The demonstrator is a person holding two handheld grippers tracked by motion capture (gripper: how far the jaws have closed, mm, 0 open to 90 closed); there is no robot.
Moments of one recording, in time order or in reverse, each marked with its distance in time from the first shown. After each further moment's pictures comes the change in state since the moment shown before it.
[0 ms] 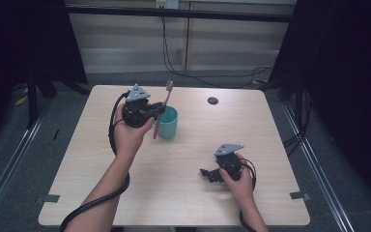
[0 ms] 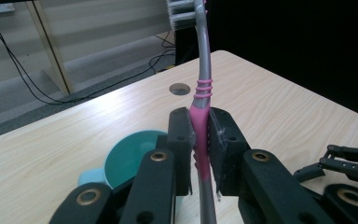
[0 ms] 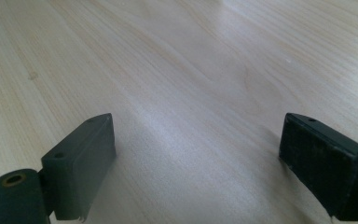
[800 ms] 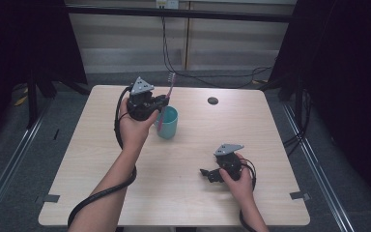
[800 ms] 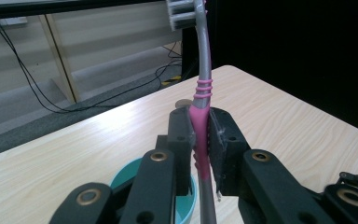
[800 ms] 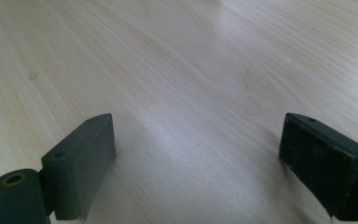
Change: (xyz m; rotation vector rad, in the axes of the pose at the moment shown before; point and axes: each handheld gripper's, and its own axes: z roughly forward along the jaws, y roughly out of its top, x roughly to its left) left arm 0.001 0.015 0.013 -0.048 0.035 -0.013; right arm 0.000 0.000 0.000 -0.001 0.000 0.002
